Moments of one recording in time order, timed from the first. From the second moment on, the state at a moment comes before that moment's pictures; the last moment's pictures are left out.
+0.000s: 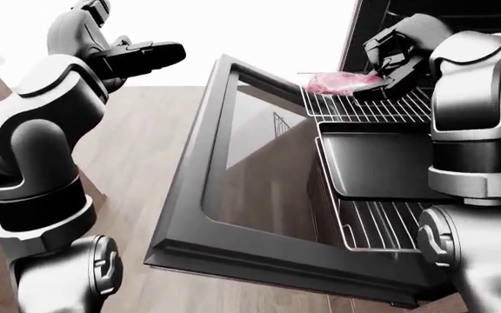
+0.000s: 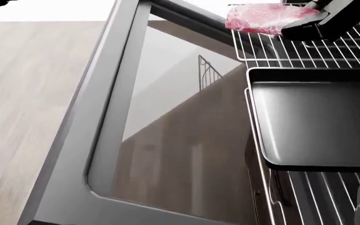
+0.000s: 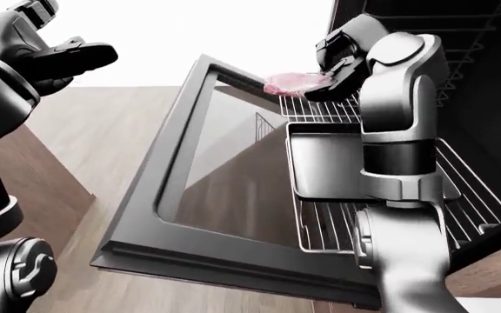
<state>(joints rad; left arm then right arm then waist) -1.02 0.50 0.26 -0.06 -0.65 1.02 0.35 -1.17 -0.49 -0.08 0.32 -0.65 0.80 0.77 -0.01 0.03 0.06</state>
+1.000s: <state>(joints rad) -1.01 0.49 0.26 -0.06 -0.64 1.02 0.34 -0.88 -0.58 -0.18 0.39 -0.58 0.63 0.55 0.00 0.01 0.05</state>
